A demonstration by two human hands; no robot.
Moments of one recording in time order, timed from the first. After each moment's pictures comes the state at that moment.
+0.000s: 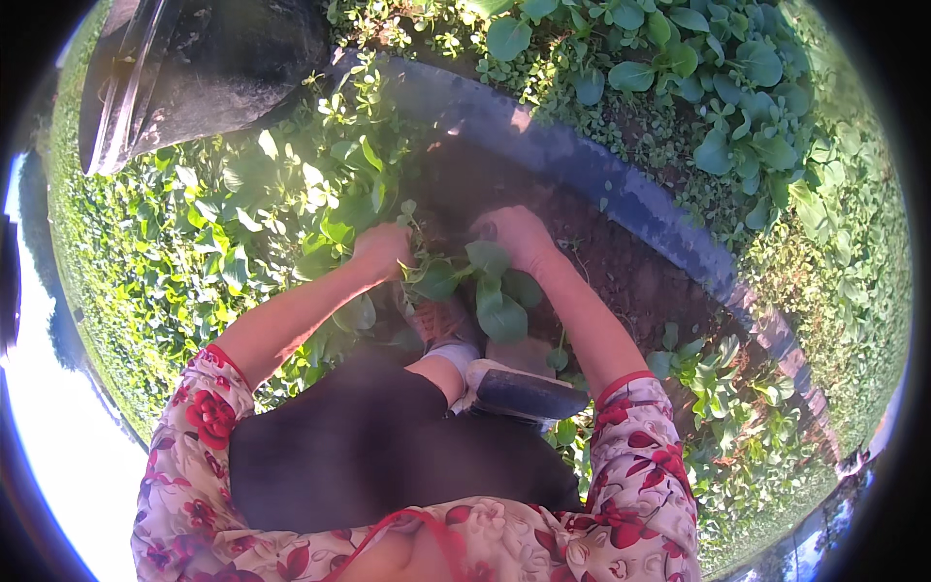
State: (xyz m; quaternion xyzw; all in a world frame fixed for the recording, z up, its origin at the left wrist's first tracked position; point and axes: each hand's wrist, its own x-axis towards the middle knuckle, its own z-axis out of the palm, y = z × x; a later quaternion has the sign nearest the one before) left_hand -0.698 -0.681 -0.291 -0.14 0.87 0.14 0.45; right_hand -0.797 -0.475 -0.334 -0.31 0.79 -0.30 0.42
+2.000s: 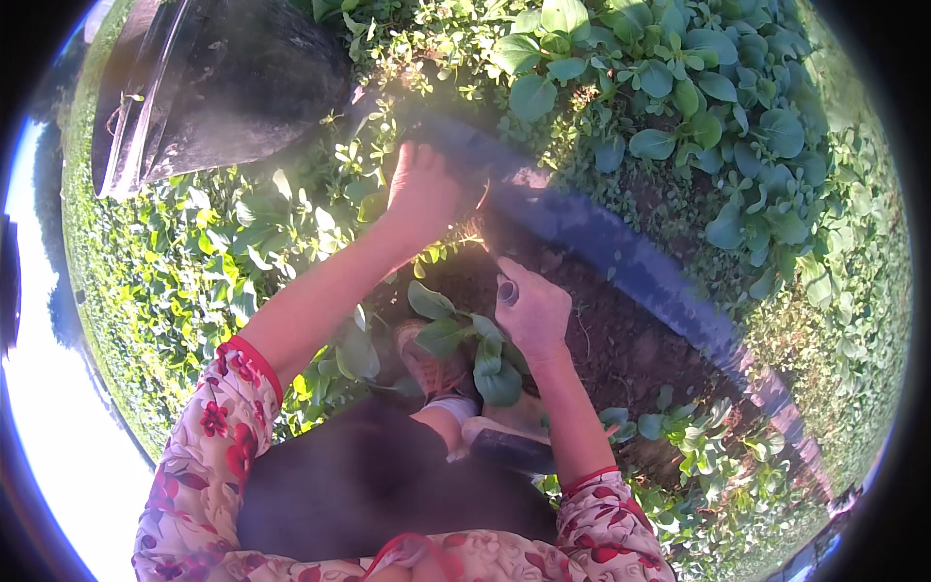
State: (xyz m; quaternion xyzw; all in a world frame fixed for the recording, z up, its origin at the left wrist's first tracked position) left_hand -0.833 -0.692 -0.283 0.02 0.95 -0.10 0.31; right_hand -0.786 -0.483 -0.295 -0.20 0.89 -0.39 0.11
